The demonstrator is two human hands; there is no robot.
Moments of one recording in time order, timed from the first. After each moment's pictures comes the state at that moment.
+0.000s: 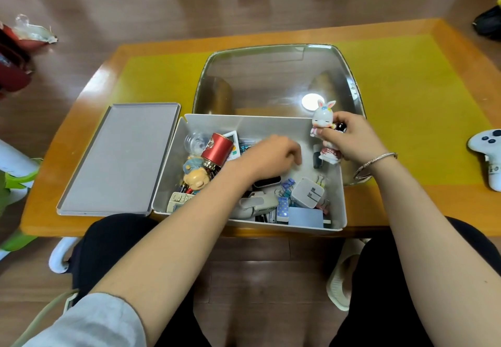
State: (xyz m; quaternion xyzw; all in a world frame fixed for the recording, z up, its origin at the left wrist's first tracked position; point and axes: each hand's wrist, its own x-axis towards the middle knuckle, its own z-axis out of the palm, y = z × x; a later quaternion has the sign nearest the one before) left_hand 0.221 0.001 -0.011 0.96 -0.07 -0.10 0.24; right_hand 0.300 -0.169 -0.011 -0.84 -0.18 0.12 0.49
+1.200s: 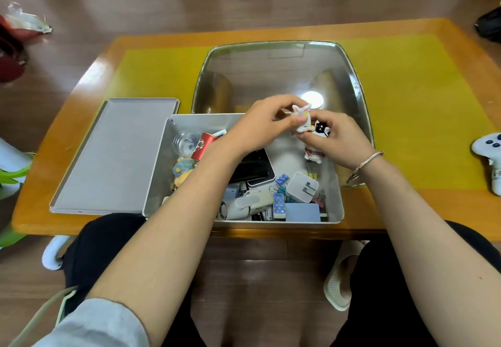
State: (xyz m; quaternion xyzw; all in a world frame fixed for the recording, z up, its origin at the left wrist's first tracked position) left_hand 0.228 0.023 0.028 0.89 -0.05 0.05 0.45; right_hand 0.285 -0.148 0.002 -0.84 -0.33 0.07 0.43
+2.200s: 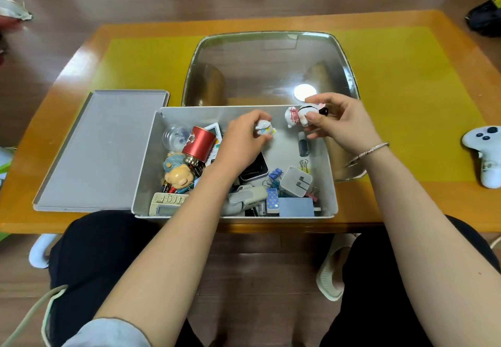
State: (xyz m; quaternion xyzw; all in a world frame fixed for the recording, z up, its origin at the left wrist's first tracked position) left_hand 0.212 0.028 -0.030 0.89 0.12 0.10 0.42; right_hand 0.293 -0.154 0.005 -0.75 -0.20 0.15 0.62
